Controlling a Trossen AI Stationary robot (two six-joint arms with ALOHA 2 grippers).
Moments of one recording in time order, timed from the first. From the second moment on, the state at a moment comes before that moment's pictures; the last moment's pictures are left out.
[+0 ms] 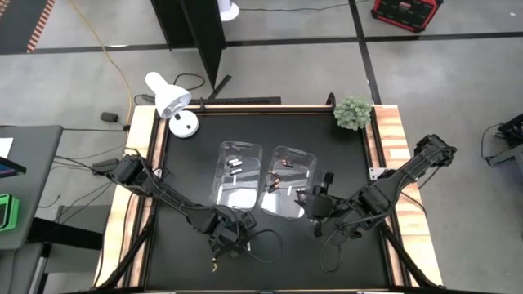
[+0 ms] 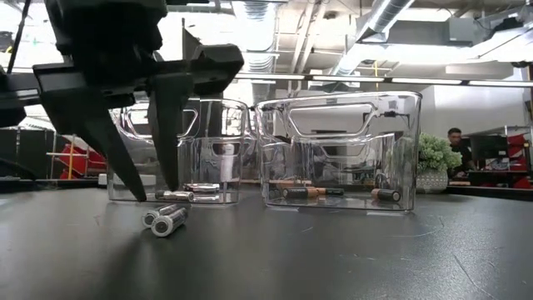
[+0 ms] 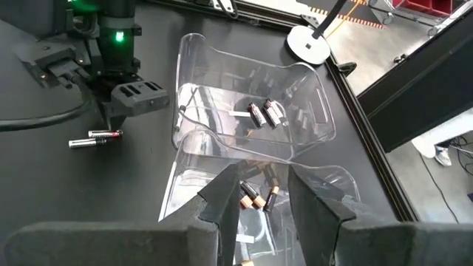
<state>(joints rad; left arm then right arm) -0.51 1.87 1.19 -0.44 -0.21 0.57 0.62 1.49 1.43 -0.88 0.83 0.39</state>
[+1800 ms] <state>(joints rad) -0.50 1.93 1.19 -0.46 -0.08 0.34 0.61 1.49 1.43 -0.88 0.84 0.39</state>
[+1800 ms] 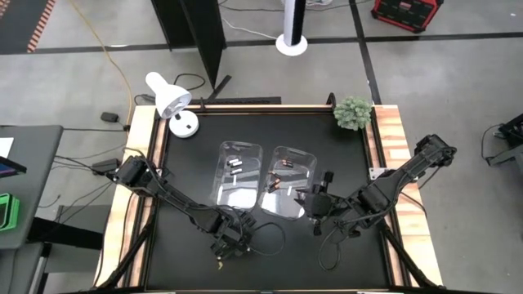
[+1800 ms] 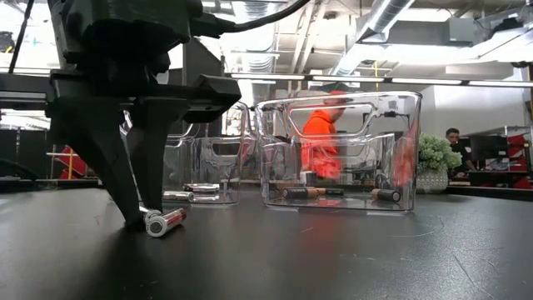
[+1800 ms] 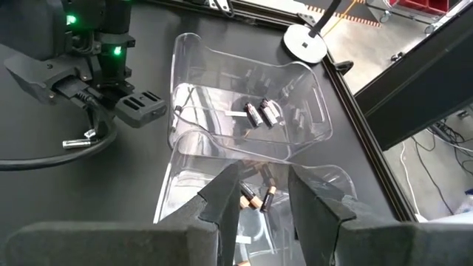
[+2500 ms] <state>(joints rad) -0.51 1.88 1.18 -0.47 -0.10 0.31 0.61 1.49 1.43 -0.88 0.84 0.39</state>
